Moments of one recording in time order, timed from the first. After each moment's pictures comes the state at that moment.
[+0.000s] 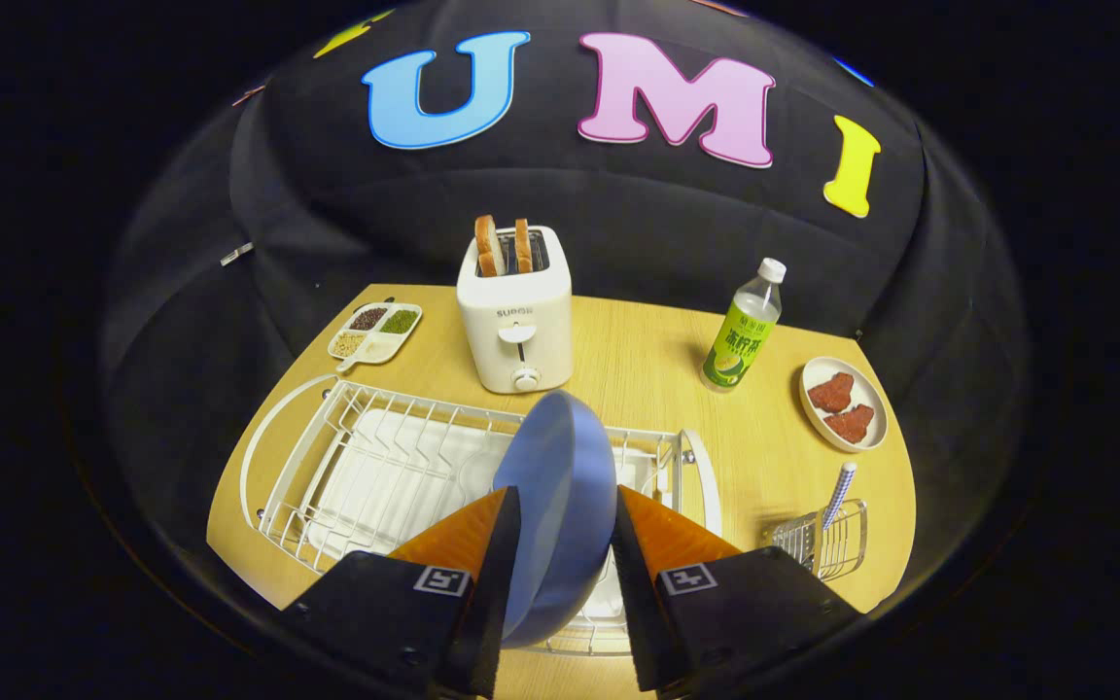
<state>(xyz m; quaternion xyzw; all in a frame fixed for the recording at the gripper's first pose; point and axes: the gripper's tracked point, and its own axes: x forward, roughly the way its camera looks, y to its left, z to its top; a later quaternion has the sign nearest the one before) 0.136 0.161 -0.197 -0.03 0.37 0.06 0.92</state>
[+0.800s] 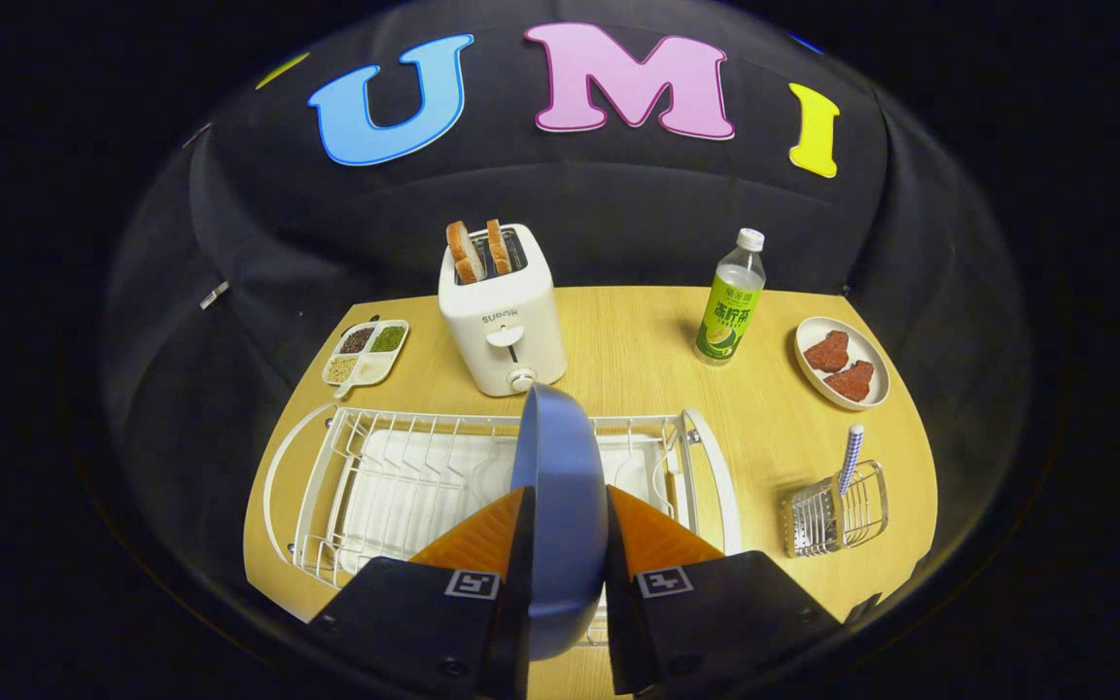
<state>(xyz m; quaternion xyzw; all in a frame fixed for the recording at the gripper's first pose) 0.136 0.166 -0.179 0.01 0.37 0.02 0.93</state>
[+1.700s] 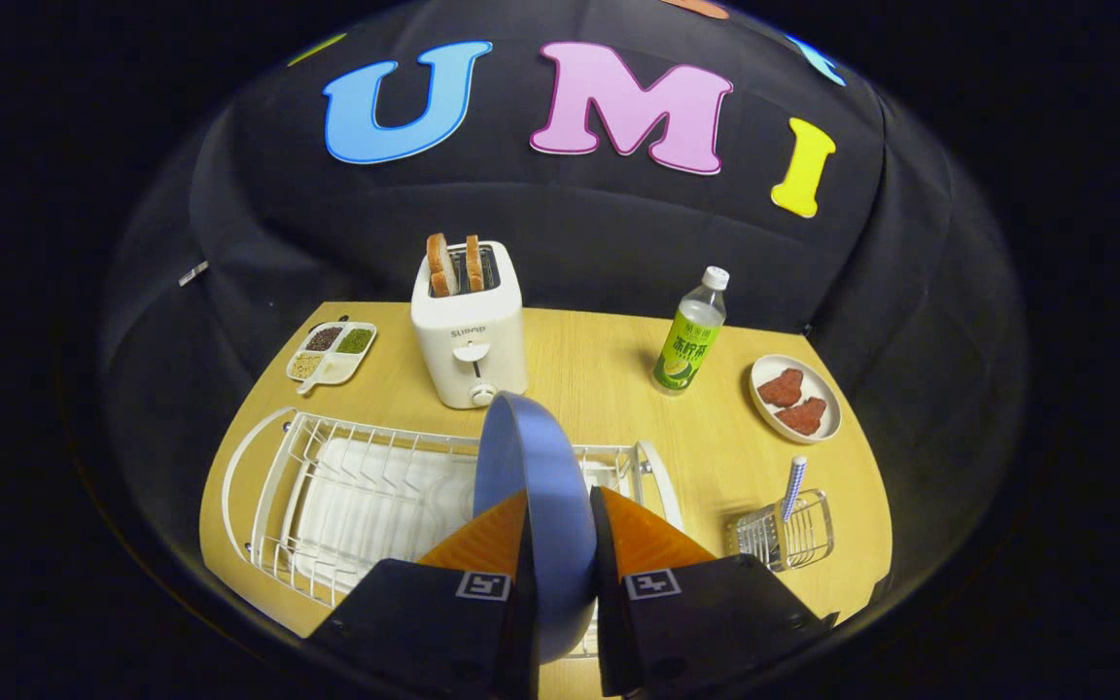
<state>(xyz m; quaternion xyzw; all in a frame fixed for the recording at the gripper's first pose) 0.142 0.137 -0.163 -0.06 0.33 -0.02 0.94</state>
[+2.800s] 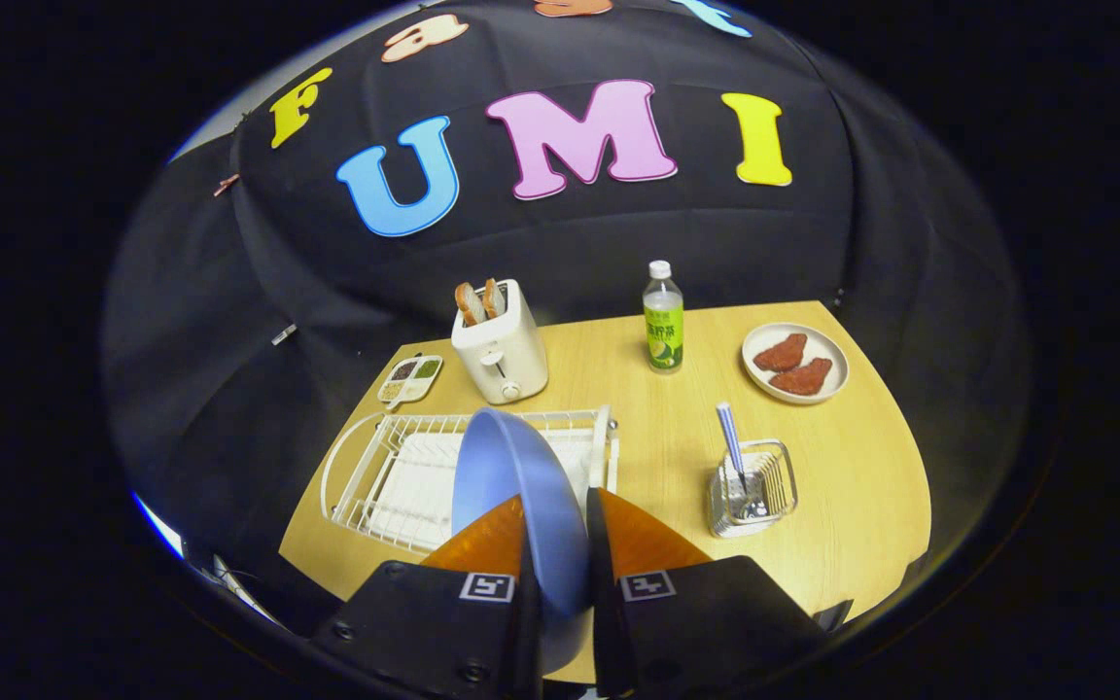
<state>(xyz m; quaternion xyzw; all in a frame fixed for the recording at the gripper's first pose) 0.010 0.028 -0.121 0.10 0.32 0.09 0.94</state>
